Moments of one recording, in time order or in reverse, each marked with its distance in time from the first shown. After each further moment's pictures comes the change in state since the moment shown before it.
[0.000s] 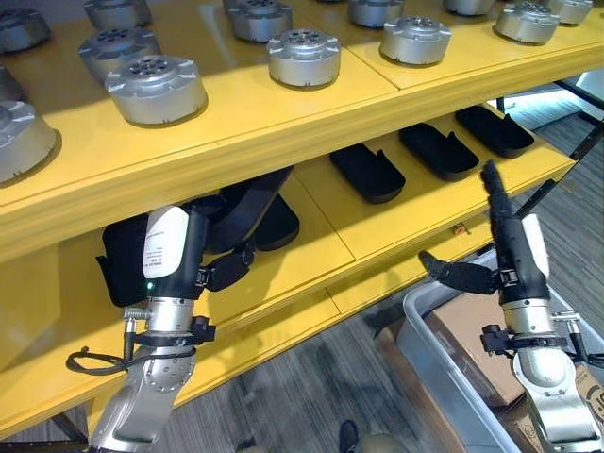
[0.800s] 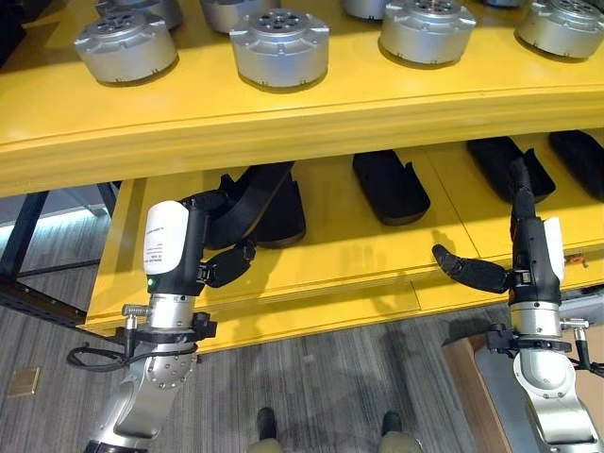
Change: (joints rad) left arm 0.050 0.009 0.037 -0.001 0.001 0.004 0.026; right arm 0.008 0.046 0.008 0.012 -0.044 0.000 -0.028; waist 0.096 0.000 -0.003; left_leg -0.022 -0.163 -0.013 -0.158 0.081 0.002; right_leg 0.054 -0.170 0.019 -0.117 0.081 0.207
